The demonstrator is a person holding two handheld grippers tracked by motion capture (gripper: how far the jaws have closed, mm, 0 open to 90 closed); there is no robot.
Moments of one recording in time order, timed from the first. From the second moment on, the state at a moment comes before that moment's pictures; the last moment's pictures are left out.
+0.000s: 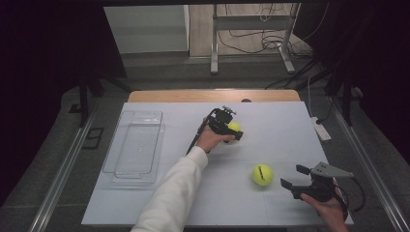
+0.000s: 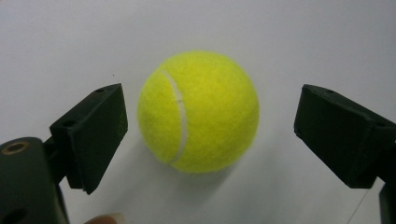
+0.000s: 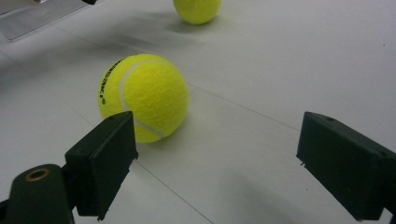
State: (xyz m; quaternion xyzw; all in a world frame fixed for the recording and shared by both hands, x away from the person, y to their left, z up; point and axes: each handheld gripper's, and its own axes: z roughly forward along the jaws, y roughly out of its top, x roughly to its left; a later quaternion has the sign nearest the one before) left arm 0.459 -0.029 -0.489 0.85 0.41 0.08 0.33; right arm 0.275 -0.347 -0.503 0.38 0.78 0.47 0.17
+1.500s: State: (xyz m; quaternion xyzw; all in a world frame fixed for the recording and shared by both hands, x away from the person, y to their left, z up) left arm 0.455 -0.029 -0.488 0.85 0.41 0.08 0.33; right arm 0.275 -0.348 -0.504 0.38 0.78 0.46 0.17
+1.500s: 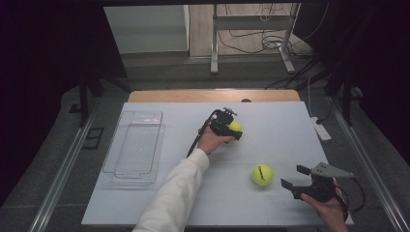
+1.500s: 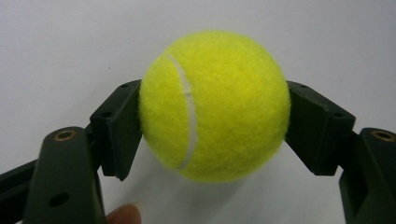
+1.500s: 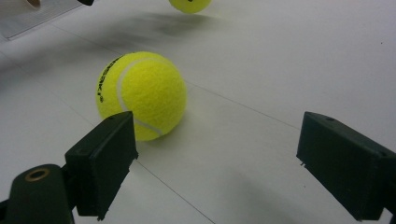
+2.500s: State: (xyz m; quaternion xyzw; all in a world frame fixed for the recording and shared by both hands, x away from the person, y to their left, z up) left arm 0.431 -0.011 -0.469 0.83 0.40 0.07 0.37; right arm 0.274 -0.348 -0.504 0.39 0.78 0.46 0.17
